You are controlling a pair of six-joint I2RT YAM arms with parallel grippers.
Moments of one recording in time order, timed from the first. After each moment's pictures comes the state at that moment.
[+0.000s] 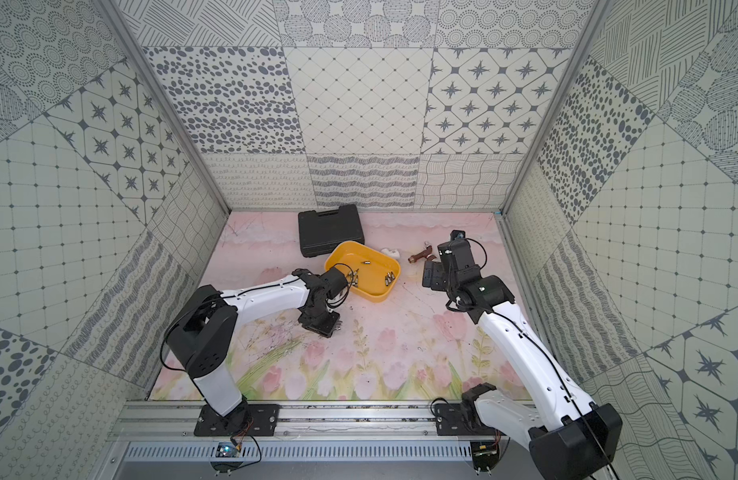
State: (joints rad) left arm -0.67 1.79 1.17 -0.95 0.04 -0.28; right arm 0.38 1.09 1.08 -0.78 0.32 0.36
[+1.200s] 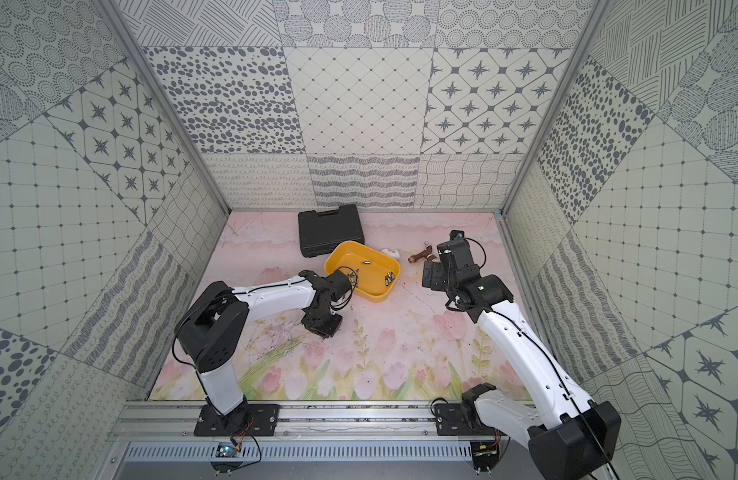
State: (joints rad) left arm -0.68 1.85 1.17 -0.93 0.03 -0.28; right arm 0.38 1.10 1.08 -0.78 0.32 0.36
